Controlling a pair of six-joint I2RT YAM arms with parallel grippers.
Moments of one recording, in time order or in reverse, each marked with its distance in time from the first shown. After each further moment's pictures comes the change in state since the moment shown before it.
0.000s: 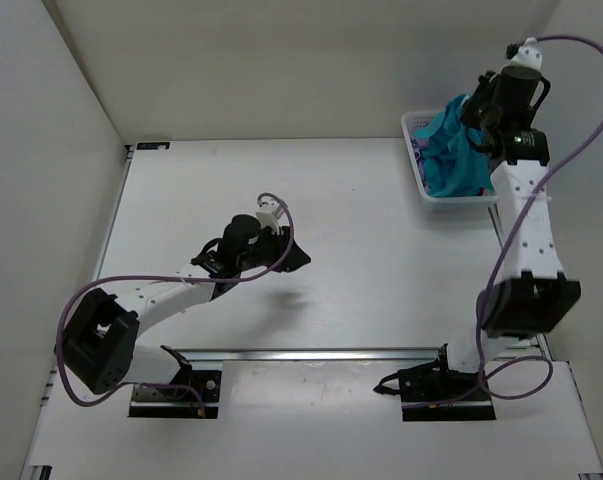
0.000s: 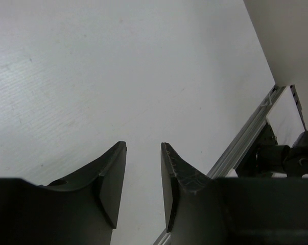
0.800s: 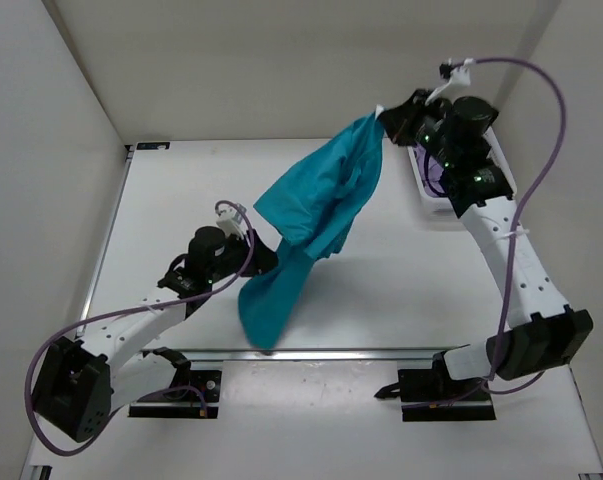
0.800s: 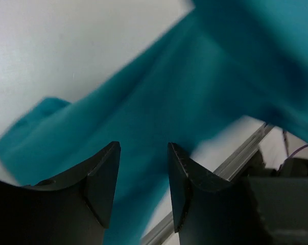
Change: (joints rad) left arm 0.194 -0.280 -0.133 -0.077 -0.014 -0.113; right arm 0.394 -0.323 -0.230 0.315 -0.277 0.125
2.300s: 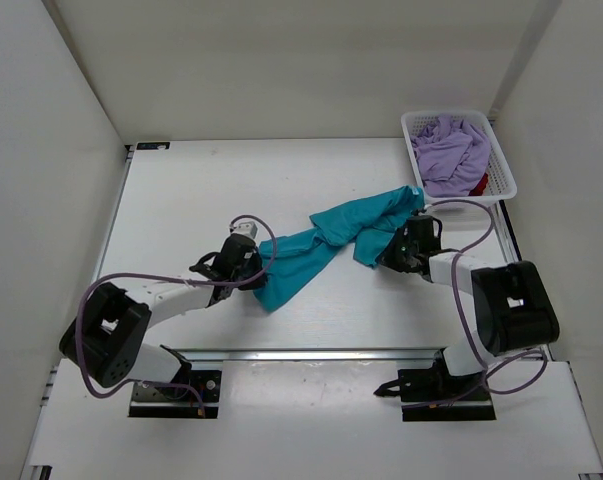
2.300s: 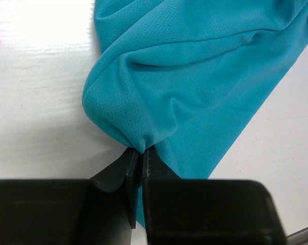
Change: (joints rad) left arm -0.114 0.302 0.002 -0.125 -0.354 0.053; right arm -0.089 0.106 -1.035 0.261 0.075 0.262
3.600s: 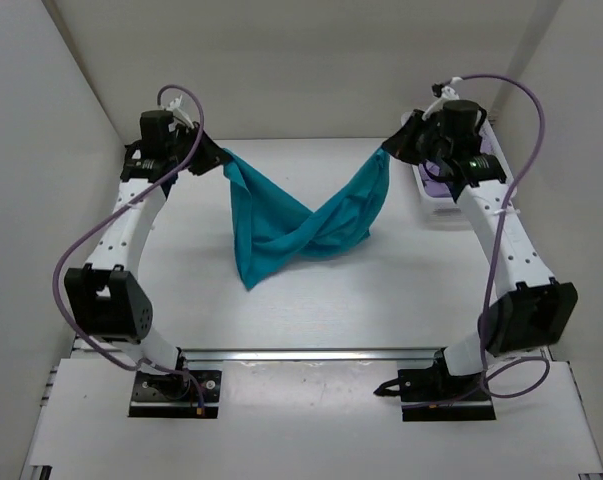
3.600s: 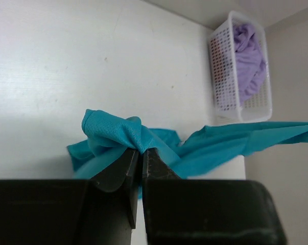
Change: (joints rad) left arm 0.515 0.163 0.900 -0.404 0.468 0.036; right arm -0.045 -0.048 0.899 -0.461 -0.154 -0.175
